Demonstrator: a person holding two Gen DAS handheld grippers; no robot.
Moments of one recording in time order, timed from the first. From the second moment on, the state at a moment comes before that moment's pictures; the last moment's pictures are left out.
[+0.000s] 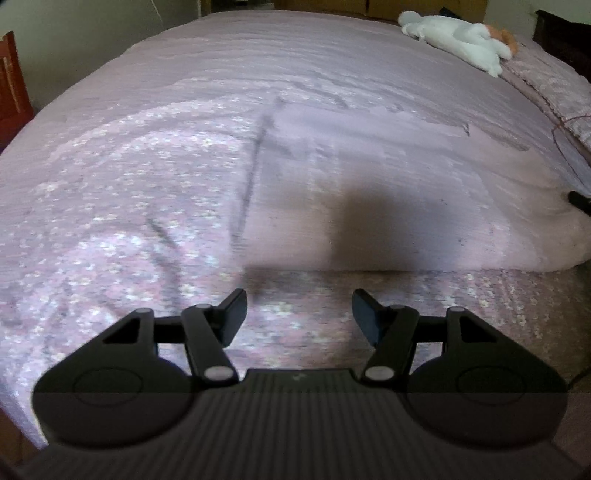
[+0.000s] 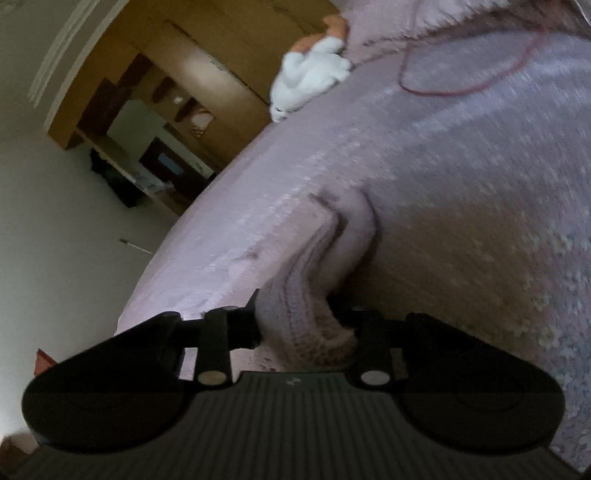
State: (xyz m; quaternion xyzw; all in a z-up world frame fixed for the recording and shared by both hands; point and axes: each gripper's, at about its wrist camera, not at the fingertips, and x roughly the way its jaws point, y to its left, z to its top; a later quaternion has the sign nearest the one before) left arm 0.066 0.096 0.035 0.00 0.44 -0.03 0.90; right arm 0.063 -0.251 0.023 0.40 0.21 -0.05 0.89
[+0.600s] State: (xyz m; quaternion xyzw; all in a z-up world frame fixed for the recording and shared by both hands) left arm 0.055 0.161 0.061 -0.03 0.41 0.01 0.91; right arm 0.107 -0.163 0.126 0.32 0.18 0.06 0.93
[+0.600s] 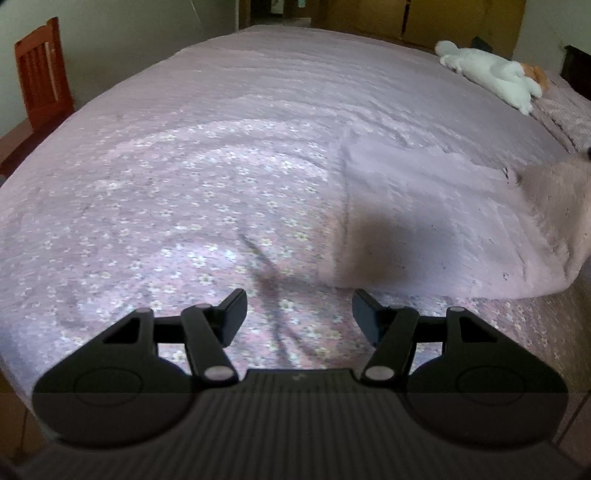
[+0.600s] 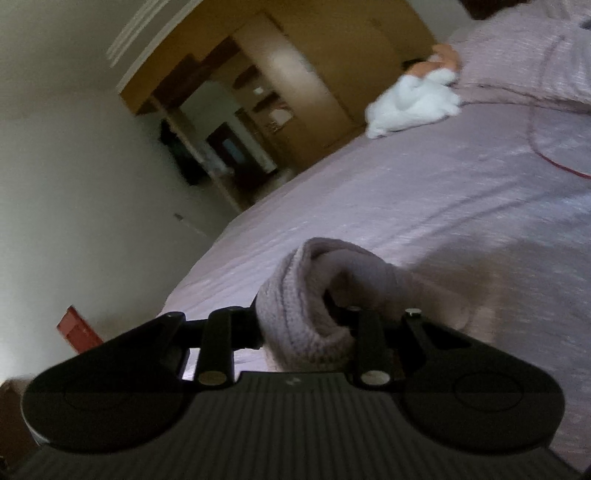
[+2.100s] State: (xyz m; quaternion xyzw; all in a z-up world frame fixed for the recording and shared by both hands) left arm 0.111 0.169 0.089 -0.03 0.34 -0.05 0.94; right arm 0.076 -0.007 0.124 0.14 0.24 0.17 0.95
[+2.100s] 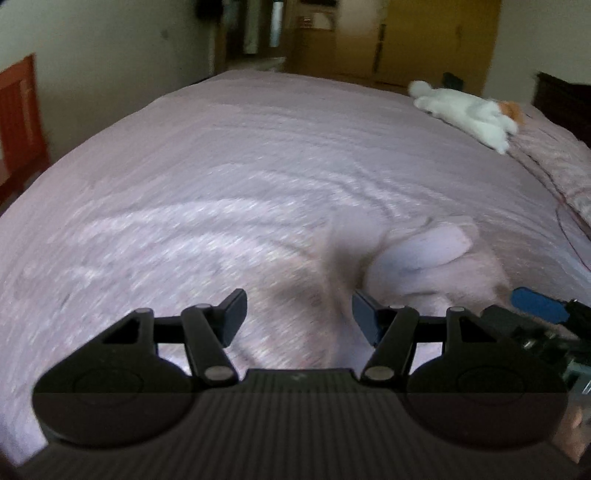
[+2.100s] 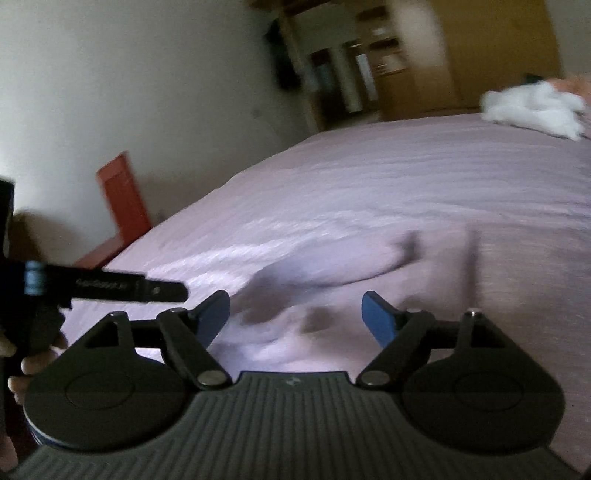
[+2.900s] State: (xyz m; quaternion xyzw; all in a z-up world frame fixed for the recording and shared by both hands) left arm 0.224 0.082 0.040 0.05 0.36 -0.09 0.93; right arm 0.152 -0.077 0.045 0.28 0.28 0.07 0.92
